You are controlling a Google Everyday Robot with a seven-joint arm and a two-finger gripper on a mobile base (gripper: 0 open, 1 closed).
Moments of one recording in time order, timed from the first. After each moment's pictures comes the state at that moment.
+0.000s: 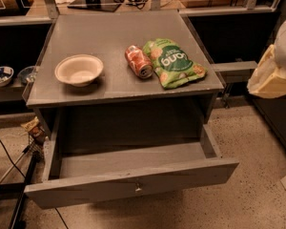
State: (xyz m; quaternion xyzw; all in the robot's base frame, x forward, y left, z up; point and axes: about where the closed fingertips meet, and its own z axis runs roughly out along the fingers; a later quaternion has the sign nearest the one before) arm 0.438 -0.217 0.976 -0.60 0.78 -0.03 0.16
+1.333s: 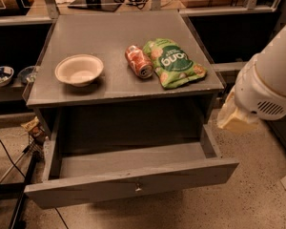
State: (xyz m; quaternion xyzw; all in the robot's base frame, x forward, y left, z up) arm 0.414 -0.169 0.912 -0.59 0.79 -0.02 0.16
